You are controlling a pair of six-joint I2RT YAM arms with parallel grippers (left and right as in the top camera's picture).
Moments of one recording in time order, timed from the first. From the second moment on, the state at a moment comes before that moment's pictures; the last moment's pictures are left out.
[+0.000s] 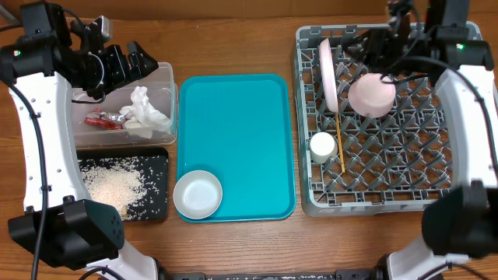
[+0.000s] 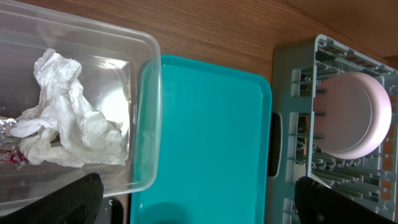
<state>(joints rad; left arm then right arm) 0.25 1.81 1.93 -1.26 0.55 -0.10 -0.04 1.78 1.74 -0.89 -0.73 0.25</state>
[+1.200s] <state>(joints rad) 0.25 1.81 1.93 -1.26 0.55 -0.10 0.96 2.06 1.54 -0.80 -0.06 0.24</state>
